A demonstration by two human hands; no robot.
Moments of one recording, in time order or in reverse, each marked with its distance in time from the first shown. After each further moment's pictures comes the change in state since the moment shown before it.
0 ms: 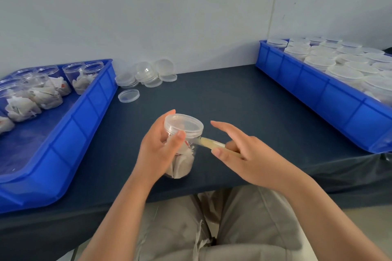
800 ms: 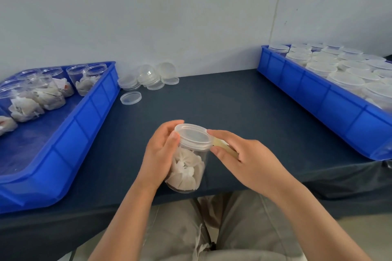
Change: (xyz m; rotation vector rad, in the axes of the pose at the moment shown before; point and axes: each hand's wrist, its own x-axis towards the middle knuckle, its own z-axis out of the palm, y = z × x) left_hand -0.003 -0.006 0.008 -0.136 0.009 -0.019; right_hand 0.001 -0.010 0.006 -0.161 0.159 0.021
